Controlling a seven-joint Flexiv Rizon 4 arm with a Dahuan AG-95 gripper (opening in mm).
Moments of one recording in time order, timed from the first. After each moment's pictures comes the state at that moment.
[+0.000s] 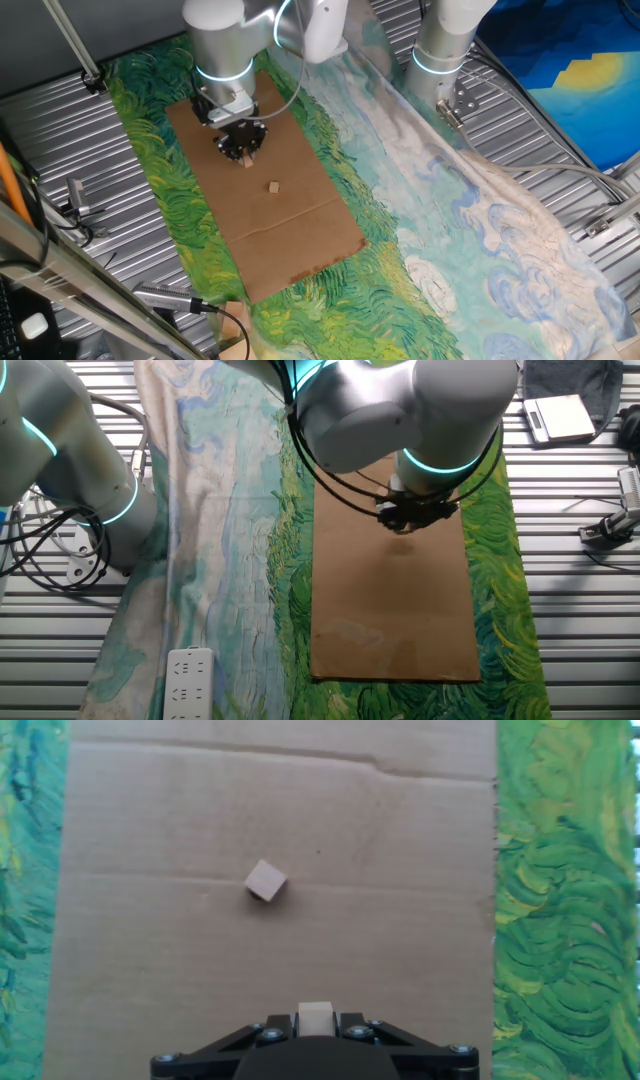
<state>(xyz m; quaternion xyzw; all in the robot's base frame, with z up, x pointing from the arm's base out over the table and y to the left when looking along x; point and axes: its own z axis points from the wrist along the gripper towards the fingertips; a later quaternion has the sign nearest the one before) 0.511 -0.015 0.043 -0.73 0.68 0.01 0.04</state>
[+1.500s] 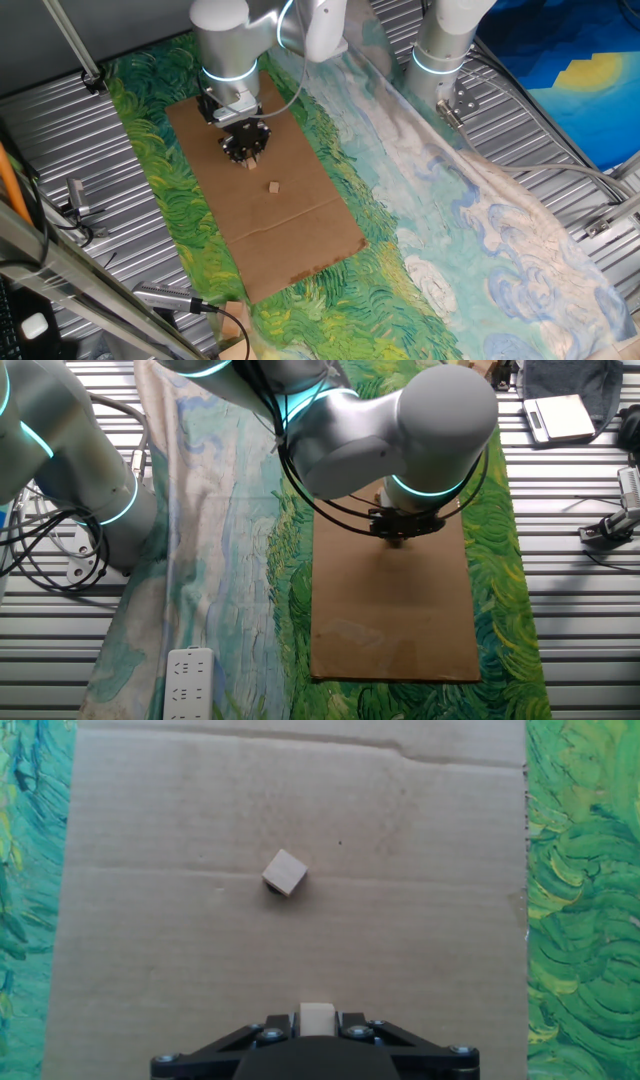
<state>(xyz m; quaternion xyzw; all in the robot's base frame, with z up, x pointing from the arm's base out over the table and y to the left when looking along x) 0.505 -0.018 0.023 -0.73 0.69 0.02 0.05</state>
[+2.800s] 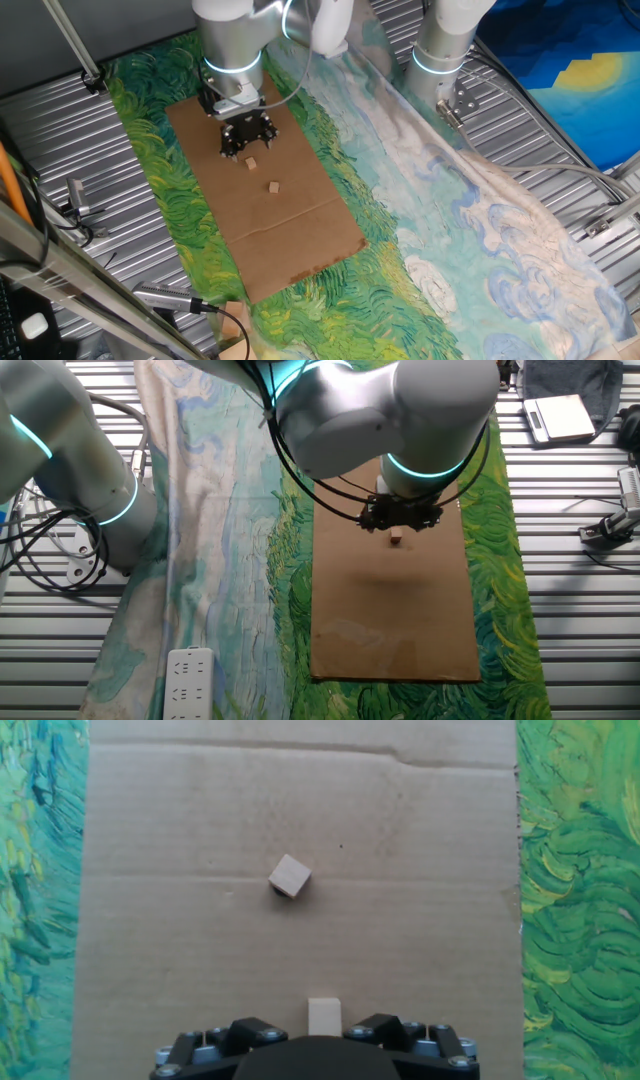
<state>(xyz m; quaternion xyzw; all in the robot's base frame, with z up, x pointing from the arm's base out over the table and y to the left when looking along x) 0.495 -0.017 0.054 -0.71 0.71 0.01 0.03</state>
